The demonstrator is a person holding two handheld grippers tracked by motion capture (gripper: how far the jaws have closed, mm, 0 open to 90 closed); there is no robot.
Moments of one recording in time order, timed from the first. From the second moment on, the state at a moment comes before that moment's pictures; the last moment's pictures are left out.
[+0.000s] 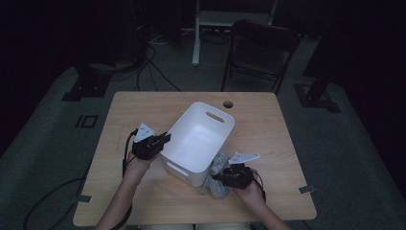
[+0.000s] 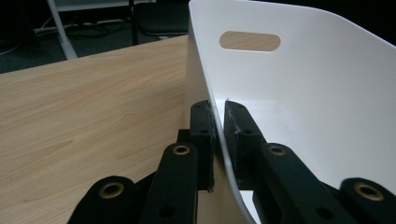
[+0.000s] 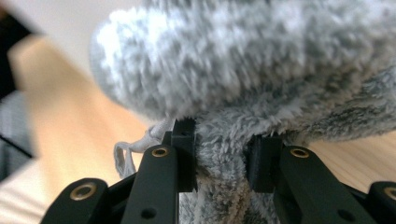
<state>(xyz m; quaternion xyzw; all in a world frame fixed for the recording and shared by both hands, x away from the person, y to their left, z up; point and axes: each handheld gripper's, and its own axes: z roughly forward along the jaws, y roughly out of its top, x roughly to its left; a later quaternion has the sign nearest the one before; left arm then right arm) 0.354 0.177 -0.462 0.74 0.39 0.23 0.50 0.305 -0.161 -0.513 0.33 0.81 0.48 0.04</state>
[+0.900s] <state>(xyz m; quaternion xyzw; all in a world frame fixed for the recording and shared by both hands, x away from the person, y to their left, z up) 0.352 0.173 -0.461 0.74 0.39 0.23 0.49 0.271 -0.138 -0.494 0.29 0.81 0.50 0.13</state>
